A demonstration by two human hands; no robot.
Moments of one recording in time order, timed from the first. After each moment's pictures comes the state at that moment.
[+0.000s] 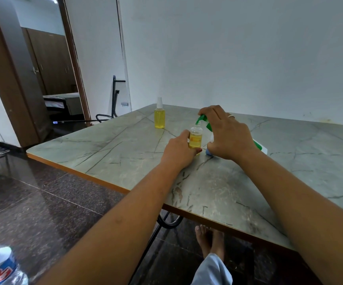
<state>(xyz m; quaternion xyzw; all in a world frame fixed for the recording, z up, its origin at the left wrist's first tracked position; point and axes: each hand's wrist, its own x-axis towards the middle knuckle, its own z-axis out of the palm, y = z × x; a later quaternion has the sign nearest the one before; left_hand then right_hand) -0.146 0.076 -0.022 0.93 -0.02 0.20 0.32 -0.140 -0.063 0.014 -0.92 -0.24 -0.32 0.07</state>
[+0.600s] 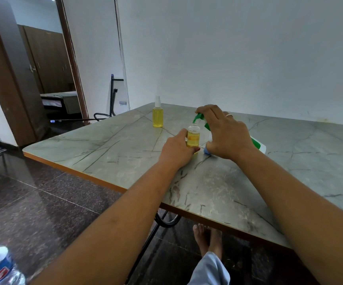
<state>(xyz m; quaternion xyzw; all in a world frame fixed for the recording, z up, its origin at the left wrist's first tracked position) -0.147 0.077 -0.022 0.92 -0.03 0.20 0.32 -0.138 -0.065 0.013 -0.91 -0.24 -0.33 0.04</state>
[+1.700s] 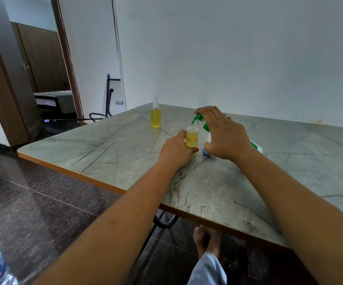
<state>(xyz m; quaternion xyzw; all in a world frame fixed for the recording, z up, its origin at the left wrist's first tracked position) -0.148 0.078 -0.020 0.92 -0.03 0.19 0.33 -0.137 -0.064 0.013 -0.91 -0.26 -0.32 0.08</state>
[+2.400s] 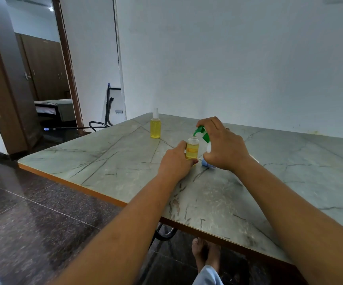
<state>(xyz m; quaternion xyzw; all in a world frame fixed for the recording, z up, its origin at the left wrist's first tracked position) -0.149 0.076 -0.020 0.93 -0.02 0.19 0.32 -0.137 -0.065 0.017 -0.91 -0.25 -0.30 0.11</state>
